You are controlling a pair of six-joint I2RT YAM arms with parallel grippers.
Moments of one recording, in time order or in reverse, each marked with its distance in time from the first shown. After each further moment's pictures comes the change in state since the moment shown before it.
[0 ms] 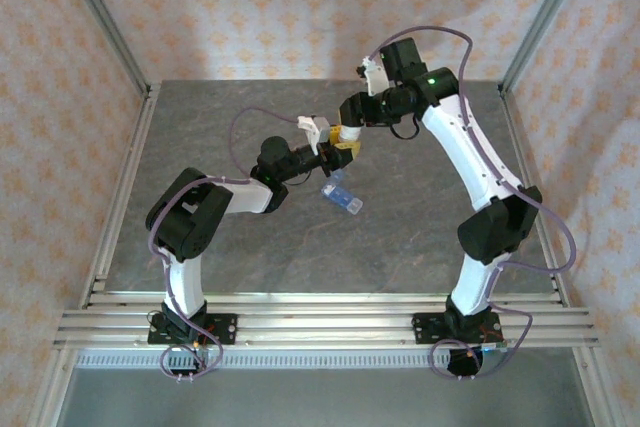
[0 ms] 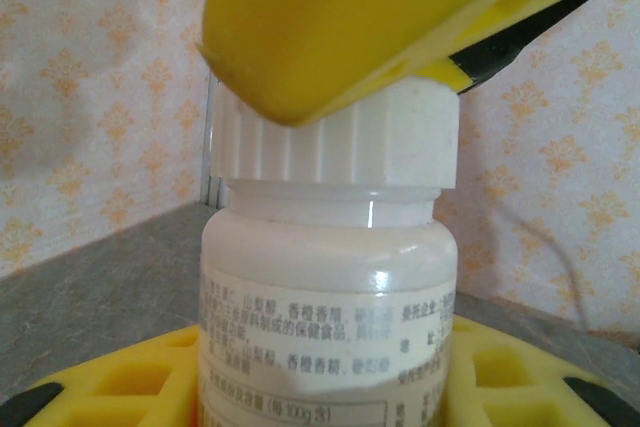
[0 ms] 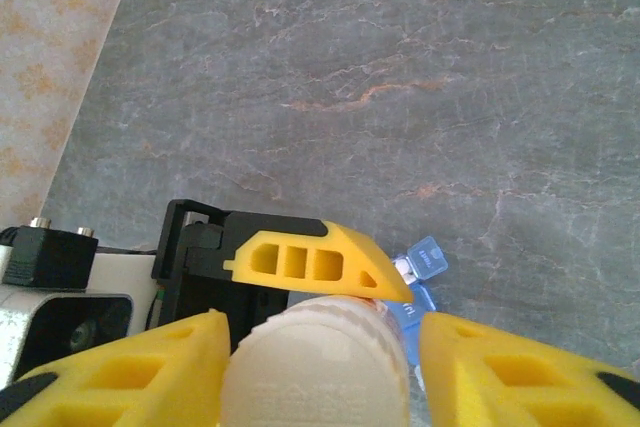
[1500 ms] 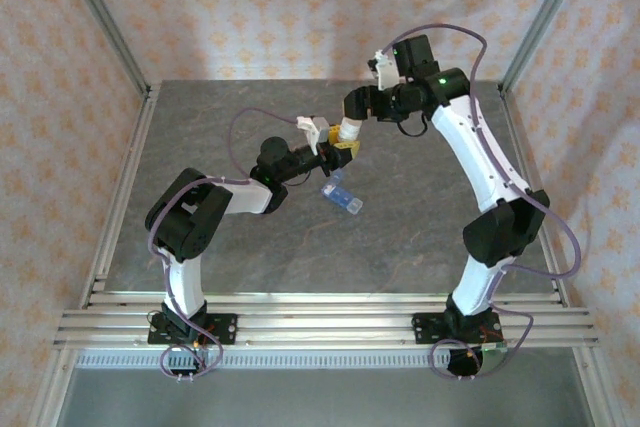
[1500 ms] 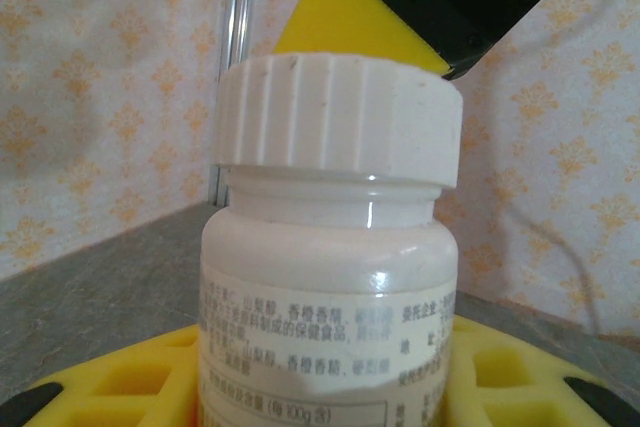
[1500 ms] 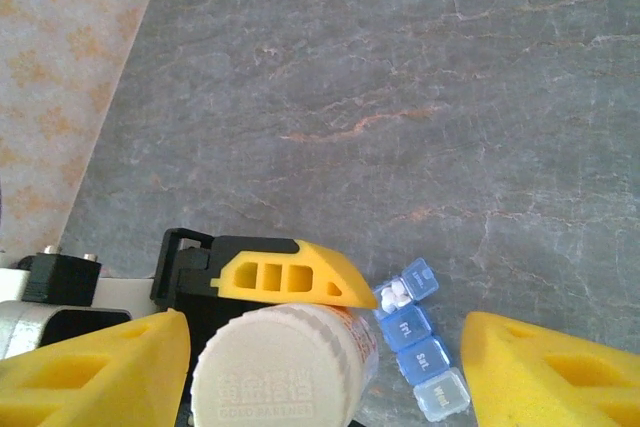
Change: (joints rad) left arm 0.000 -0.004 -0.007 0.002 -0.019 0.003; right arm -0.048 -0.033 -0.035 0.056 -0.025 0.029
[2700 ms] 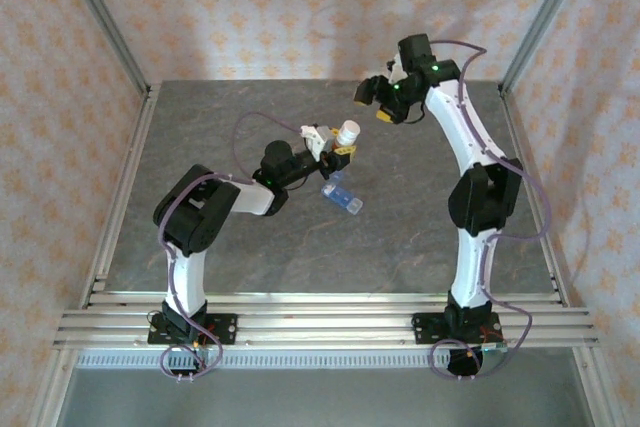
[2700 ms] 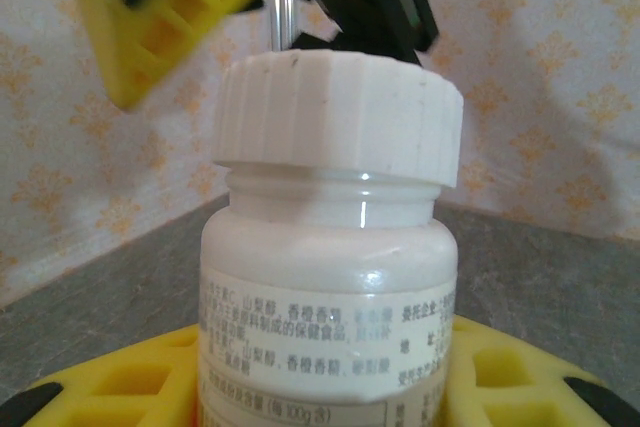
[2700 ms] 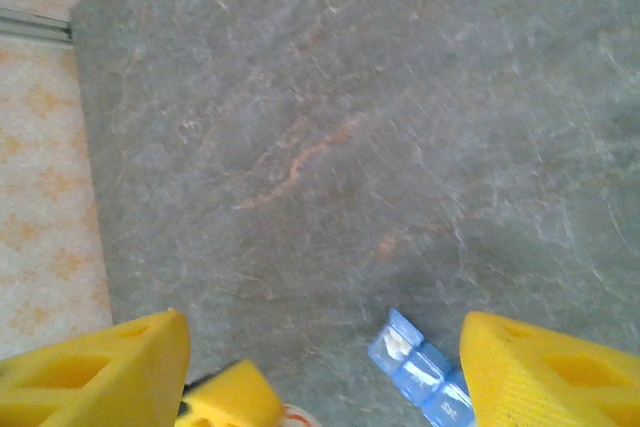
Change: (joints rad) left arm 0.006 0.055 -0.016 -0.016 -0.084 0.220; right arm -0.121 0.230 0.082 0.028 -0.035 0.328
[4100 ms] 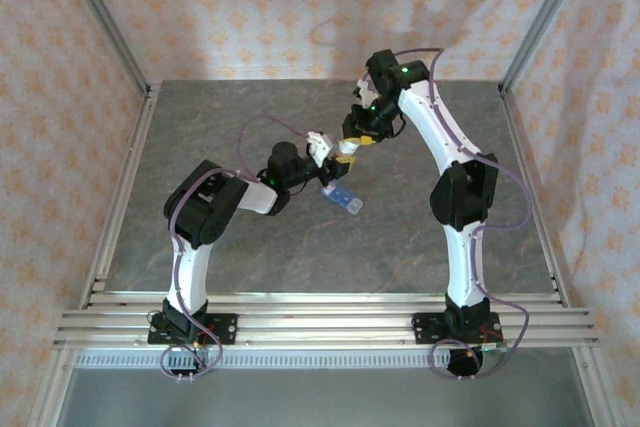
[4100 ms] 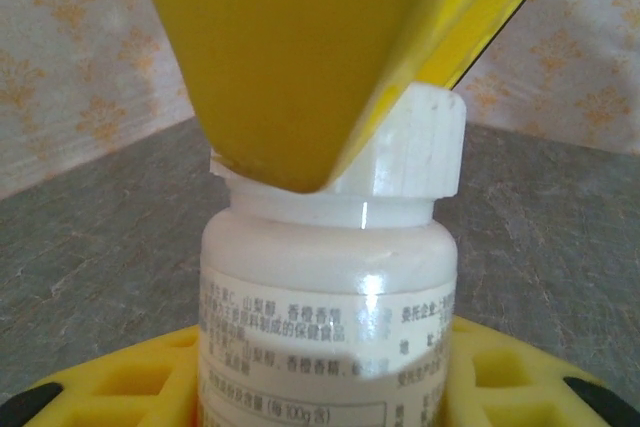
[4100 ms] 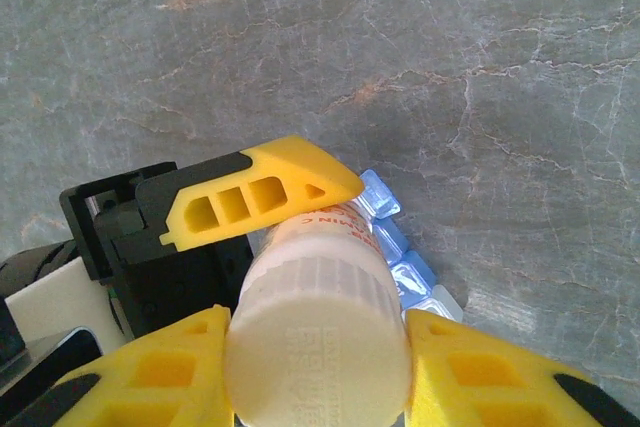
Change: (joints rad) left arm 0.010 0.093 0.034 -0.106 0.023 0.066; right arm 0.123 0.146 0.180 -0.352 0.014 -0.299
